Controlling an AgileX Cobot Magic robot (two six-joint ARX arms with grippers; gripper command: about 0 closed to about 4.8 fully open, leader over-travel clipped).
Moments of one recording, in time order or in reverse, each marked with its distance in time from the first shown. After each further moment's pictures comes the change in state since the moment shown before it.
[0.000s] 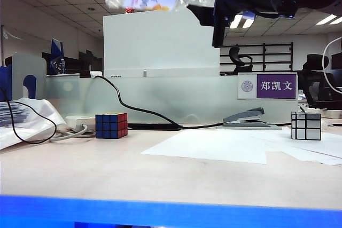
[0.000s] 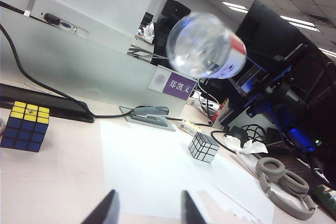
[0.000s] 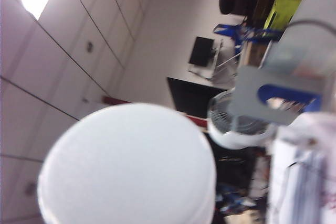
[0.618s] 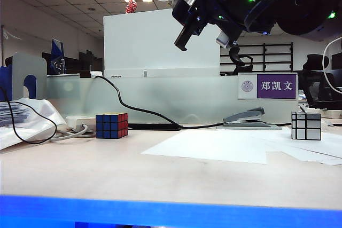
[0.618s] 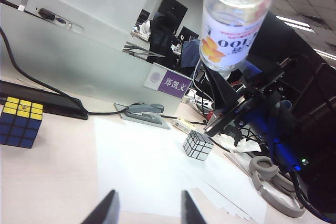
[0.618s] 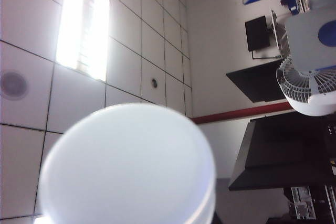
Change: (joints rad) left arm 0.000 0.000 0.000 0.000 0.016 -0.023; right arm 0.119 0.109 -0.025 0.226 0.191 0.455
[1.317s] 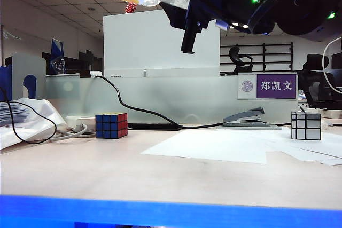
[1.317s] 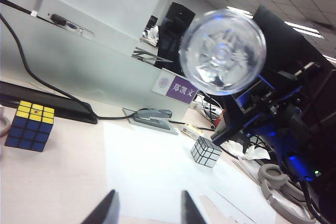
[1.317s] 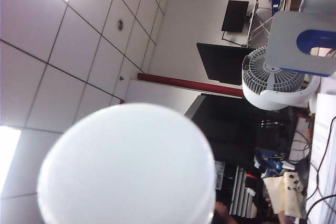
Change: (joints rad) left arm 0.000 0.000 0.000 0.000 -0.042 0.001; right arm 0.002 0.002 0.000 0.001 -0.188 -0.383
